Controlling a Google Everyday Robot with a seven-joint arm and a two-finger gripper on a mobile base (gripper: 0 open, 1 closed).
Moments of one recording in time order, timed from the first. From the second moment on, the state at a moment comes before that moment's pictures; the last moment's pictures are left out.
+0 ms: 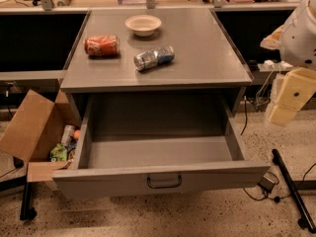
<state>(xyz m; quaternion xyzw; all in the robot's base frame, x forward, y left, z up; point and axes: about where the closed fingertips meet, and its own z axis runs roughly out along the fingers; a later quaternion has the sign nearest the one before) 0.438 -0.216 0.977 -0.60 0.78 -0.04 0.16</state>
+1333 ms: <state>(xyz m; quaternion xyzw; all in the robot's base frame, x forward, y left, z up) 0.381 -0.171 0.853 -0.66 0.74 0.02 0.12</state>
